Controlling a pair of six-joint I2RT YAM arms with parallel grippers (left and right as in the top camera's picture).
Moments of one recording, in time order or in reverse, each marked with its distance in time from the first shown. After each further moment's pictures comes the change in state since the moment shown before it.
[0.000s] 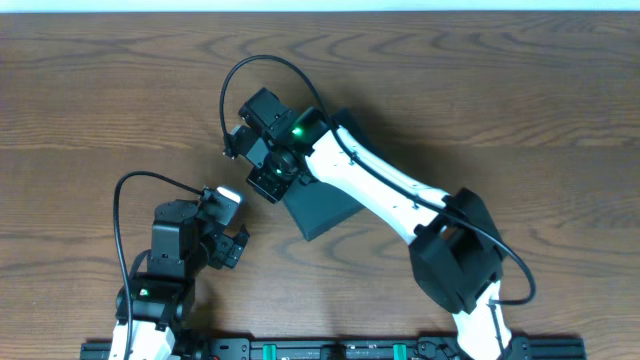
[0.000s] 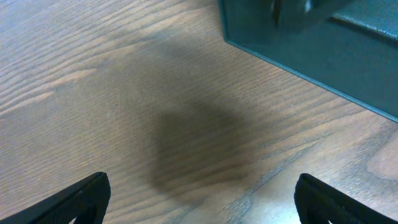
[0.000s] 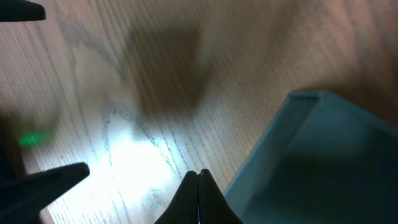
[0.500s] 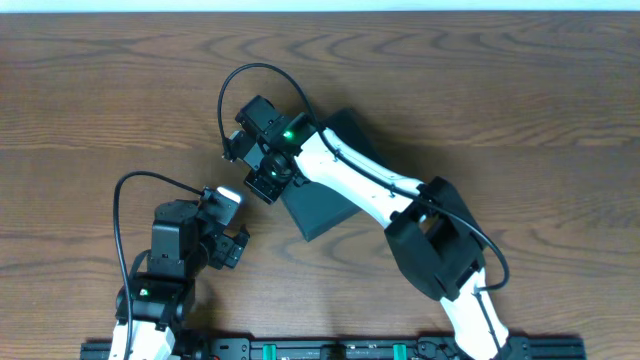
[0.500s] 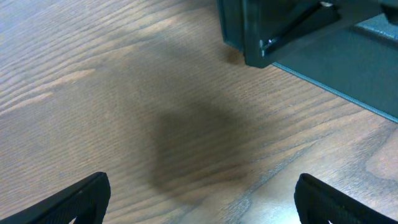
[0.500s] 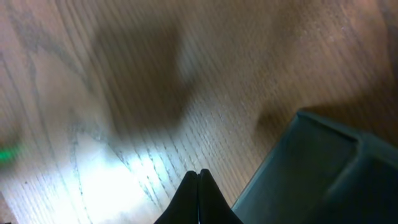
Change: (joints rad) left arm 0.000 0.000 0.000 0.000 0.003 0.000; right arm -0.005 0.096 0.000 0.079 0.012 0.010
